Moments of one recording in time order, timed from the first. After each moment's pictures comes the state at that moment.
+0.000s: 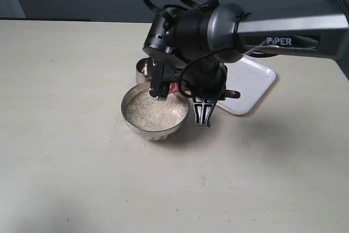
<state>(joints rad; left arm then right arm) -0.06 0.05 0.01 0.07 0.30 0.02 0.96 2.06 -1.49 -0.61 1.22 -0.27</state>
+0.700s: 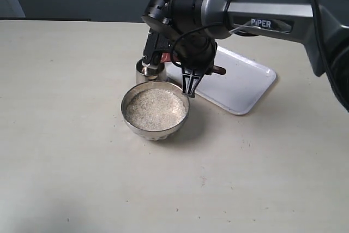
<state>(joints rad) -0.06 0.05 0.01 0.07 0.30 0.02 0.88 2.17 -1.72 -0.61 1.17 -0.27</state>
